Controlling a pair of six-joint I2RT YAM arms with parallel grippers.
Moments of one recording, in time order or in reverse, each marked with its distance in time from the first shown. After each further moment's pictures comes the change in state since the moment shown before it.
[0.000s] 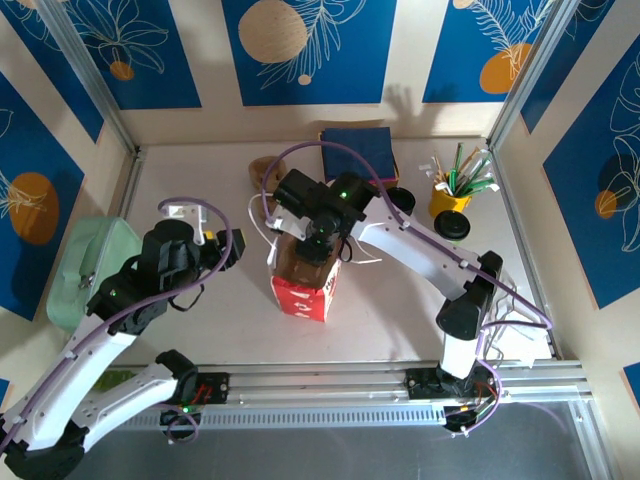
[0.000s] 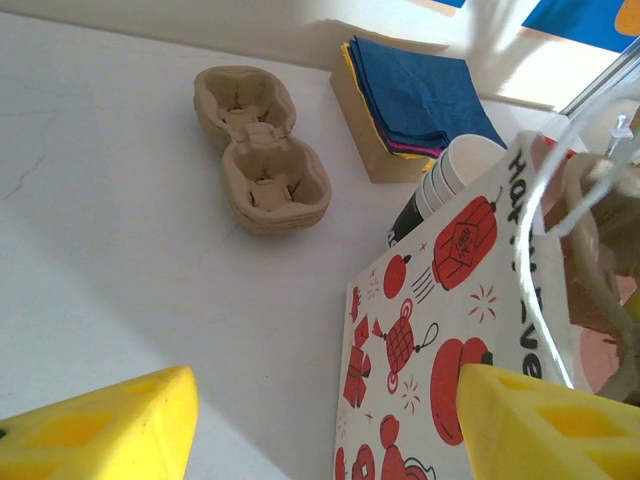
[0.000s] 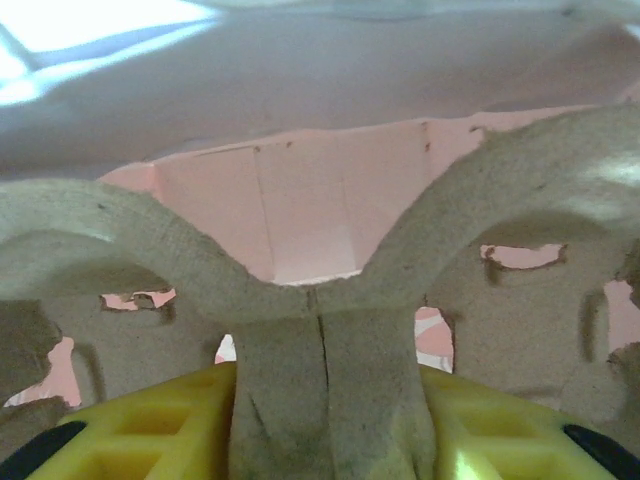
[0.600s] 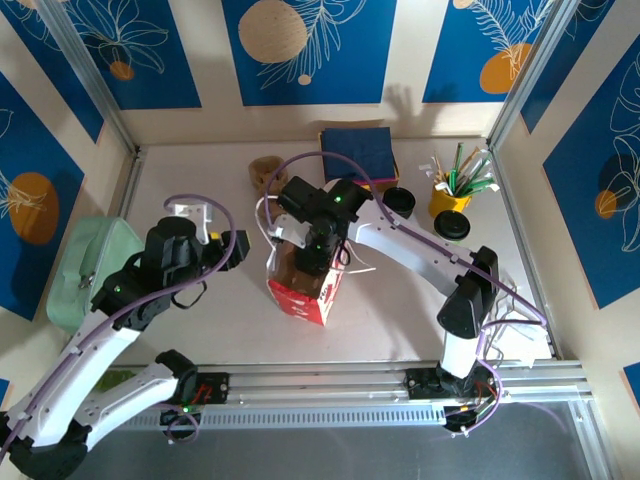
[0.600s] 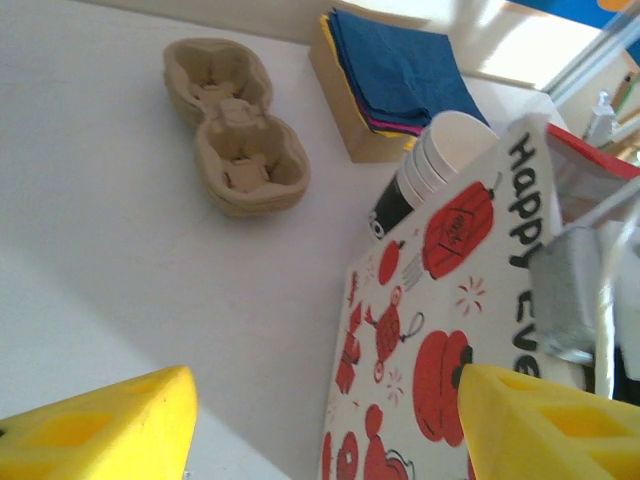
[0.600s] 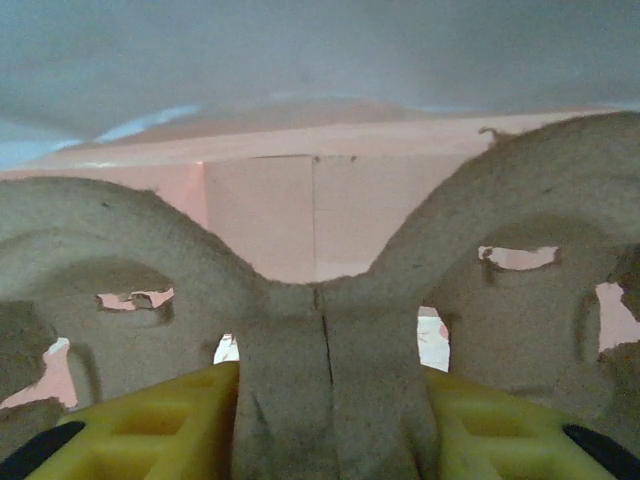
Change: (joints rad) left arm 0.026 0.023 -0.009 0.011 0.110 0.010; right arm -0.039 -0.009 -0.161 0.118 -0.141 -0.032
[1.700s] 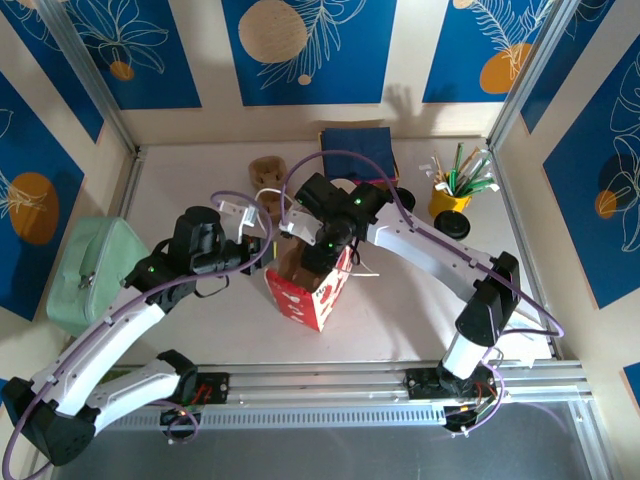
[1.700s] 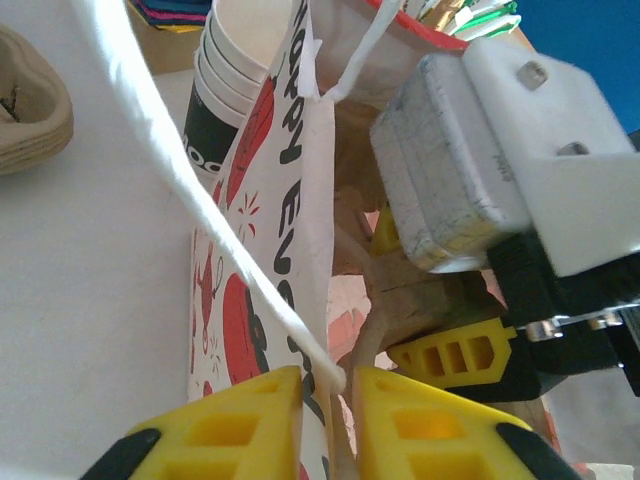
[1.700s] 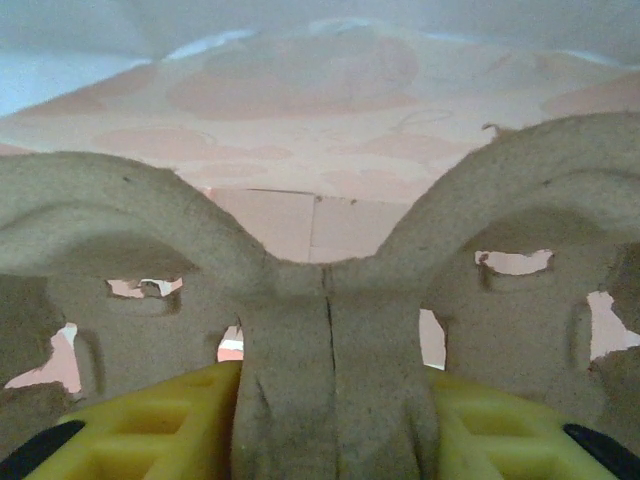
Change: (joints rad) left arm 0.007 0.142 -0.073 0.204 0.418 0.084; right arm -0.065 -0.110 -0.159 0.144 -0.107 -0.014
